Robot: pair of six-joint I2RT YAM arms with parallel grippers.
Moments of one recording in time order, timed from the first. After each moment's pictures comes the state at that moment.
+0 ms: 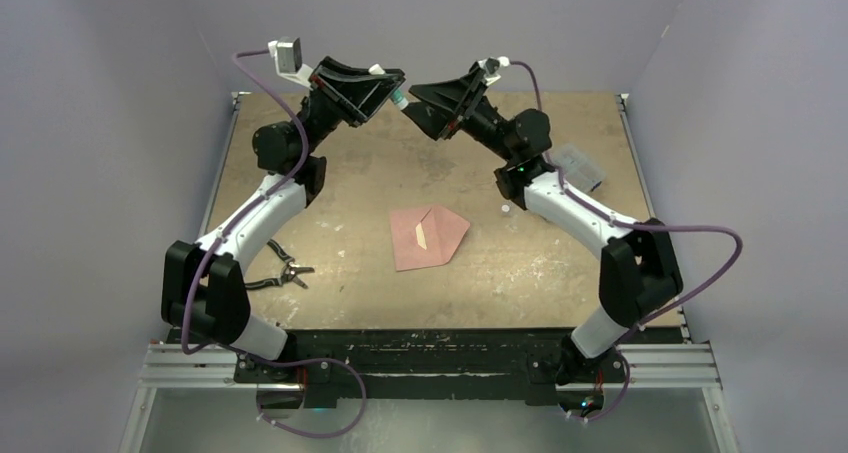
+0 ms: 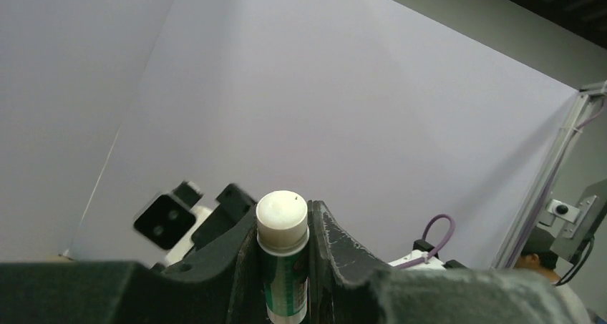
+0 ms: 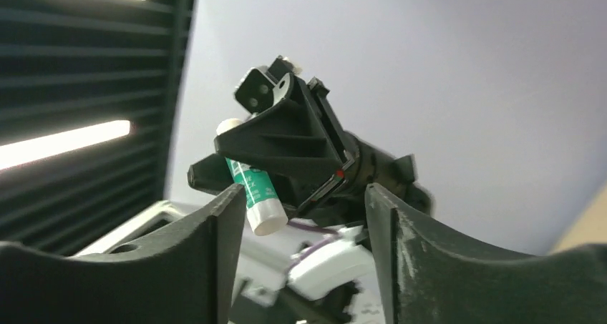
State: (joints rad) left arm -0.33 1.50 1.17 1.28 0.61 -1.20; right arm 0.52 1.64 1.21 0.99 -0.52 1.83
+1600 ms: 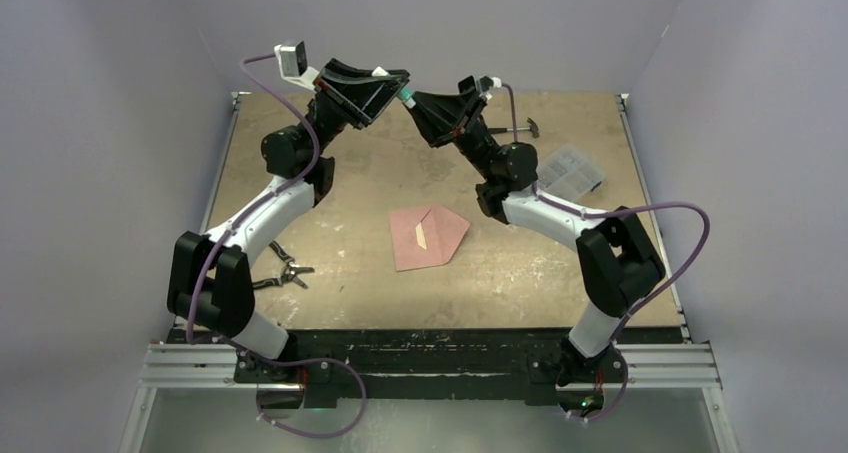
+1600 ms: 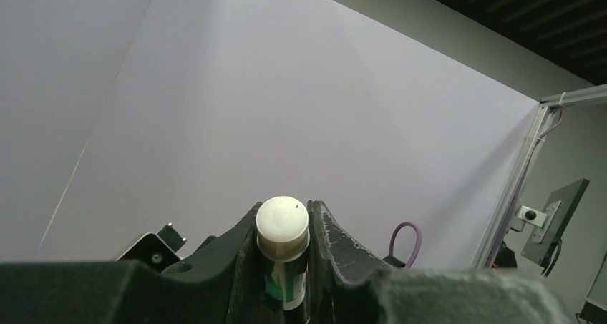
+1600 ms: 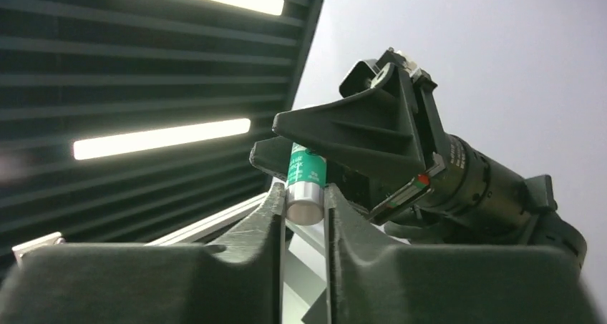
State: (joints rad) left arm -0.36 1.53 1.17 1.37 0.55 -1.27; right arm 0.60 1.69 1.14 1.36 -0.32 1.95
